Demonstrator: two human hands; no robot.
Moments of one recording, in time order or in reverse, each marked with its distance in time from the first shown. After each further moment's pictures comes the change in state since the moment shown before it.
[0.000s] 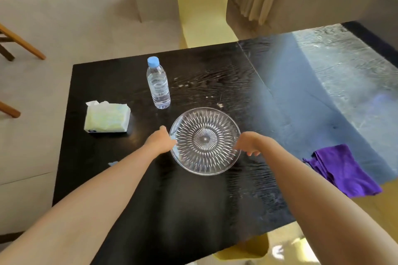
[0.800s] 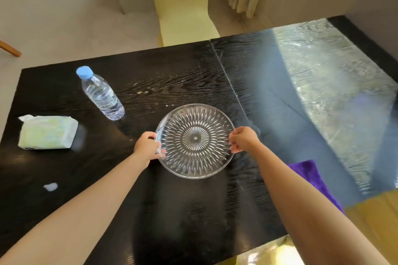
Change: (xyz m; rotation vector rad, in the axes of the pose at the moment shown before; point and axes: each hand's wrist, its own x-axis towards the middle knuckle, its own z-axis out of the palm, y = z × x) left_hand 0.045 0.117 0.058 -0.916 0.114 -0.250; right_hand 0.070 0.131 -0.053 0.936 0.226 0.032
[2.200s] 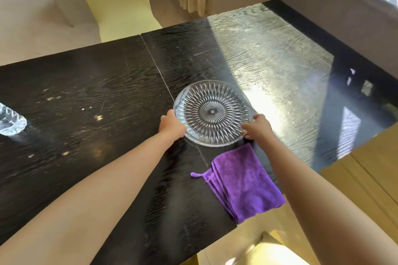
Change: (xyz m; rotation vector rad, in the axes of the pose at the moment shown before) left_hand -0.050 0.059 0.285 0.497 -0.124 0.374; right_hand 0.053 0.142 -0.197 0.059 0.432 -0.014
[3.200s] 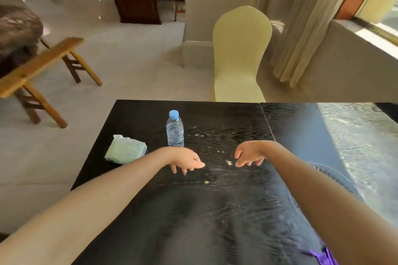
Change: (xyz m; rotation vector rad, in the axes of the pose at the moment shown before) left_hand -0.087 -0.142 -0.381 0.405 -0.500 0.024; right_hand -0.245 -0.328 0.180 -1.120 -0.778 -0.536
